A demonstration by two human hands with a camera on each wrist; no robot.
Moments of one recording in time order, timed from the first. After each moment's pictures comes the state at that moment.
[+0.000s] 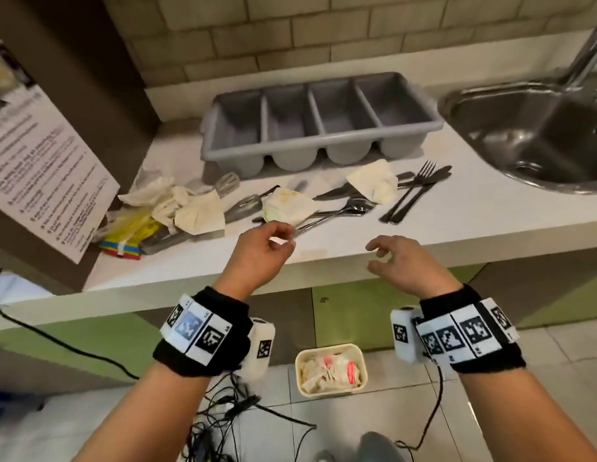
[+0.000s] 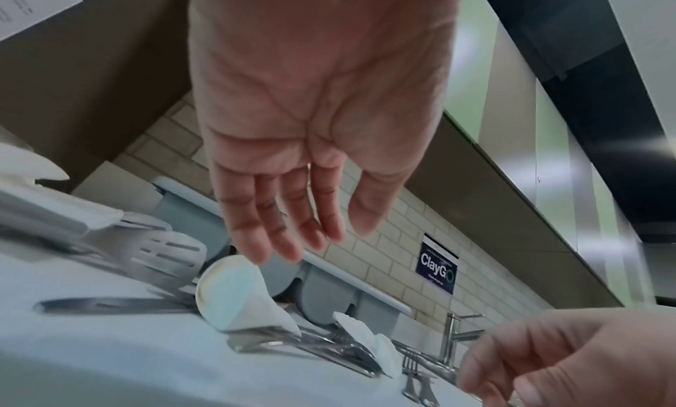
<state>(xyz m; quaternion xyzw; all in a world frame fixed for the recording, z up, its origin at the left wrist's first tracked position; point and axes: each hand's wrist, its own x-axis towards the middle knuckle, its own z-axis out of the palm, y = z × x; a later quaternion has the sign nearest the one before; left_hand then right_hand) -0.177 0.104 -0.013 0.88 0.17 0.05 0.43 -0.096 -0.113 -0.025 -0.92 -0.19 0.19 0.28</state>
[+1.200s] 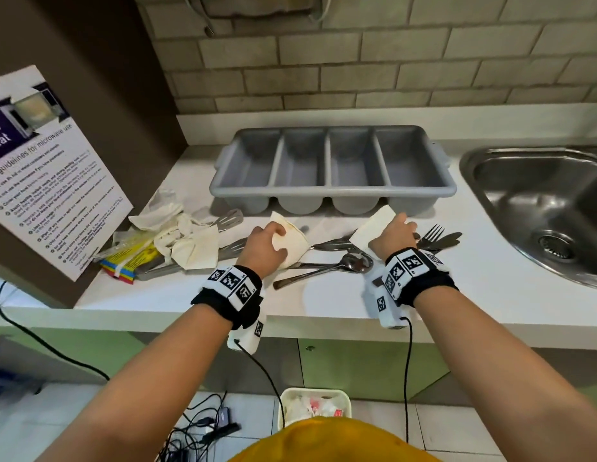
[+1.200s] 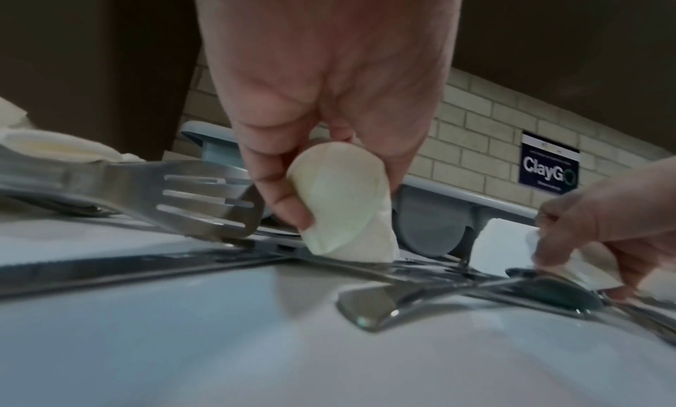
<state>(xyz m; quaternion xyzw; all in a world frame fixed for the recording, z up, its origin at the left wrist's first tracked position) -0.065 0.126 -0.024 0.90 0.30 0.06 0.32 0.076 -0.053 -0.029 -0.96 -0.02 0.09 0.27</state>
